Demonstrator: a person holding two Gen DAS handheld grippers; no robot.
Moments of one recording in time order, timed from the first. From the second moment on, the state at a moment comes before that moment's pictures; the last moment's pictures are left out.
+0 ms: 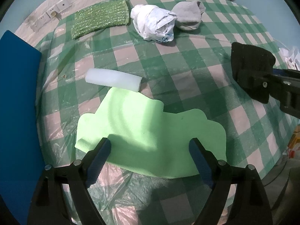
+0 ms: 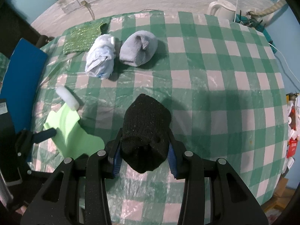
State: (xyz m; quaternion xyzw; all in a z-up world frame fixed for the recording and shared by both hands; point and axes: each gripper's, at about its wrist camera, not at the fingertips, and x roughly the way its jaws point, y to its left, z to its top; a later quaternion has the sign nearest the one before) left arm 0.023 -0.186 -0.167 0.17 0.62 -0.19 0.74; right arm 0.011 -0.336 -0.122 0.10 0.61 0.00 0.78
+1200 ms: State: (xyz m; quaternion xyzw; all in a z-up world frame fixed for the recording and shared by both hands) left arm 0.019 -0.179 -0.110 0.16 0.56 -0.24 0.78; right arm 0.003 -0.314 -0.085 0.09 0.59 0.03 0.80
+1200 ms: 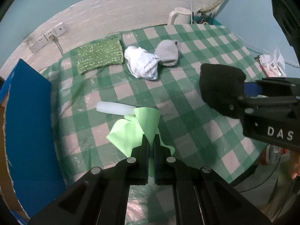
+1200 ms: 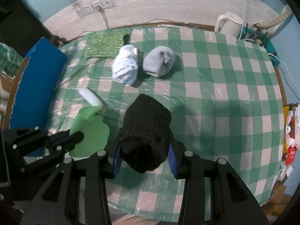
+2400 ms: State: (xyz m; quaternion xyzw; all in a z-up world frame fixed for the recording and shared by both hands) left arm 0.035 -0.086 -0.017 0.11 0.48 -0.19 0.85; right arm 0.019 -0.222 -0.004 0.05 0.53 0.12 0.83
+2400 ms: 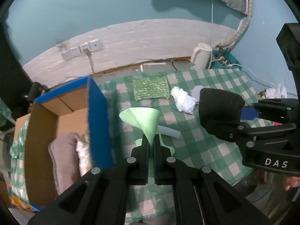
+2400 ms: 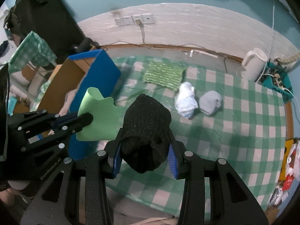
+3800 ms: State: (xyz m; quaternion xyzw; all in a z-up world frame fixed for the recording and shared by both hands) left arm 0.056 0.108 -0.021 0.00 0.47 -0.07 0.88; right arm 0.071 -0.036 -0.014 -0.02 0.56 0.22 0.80
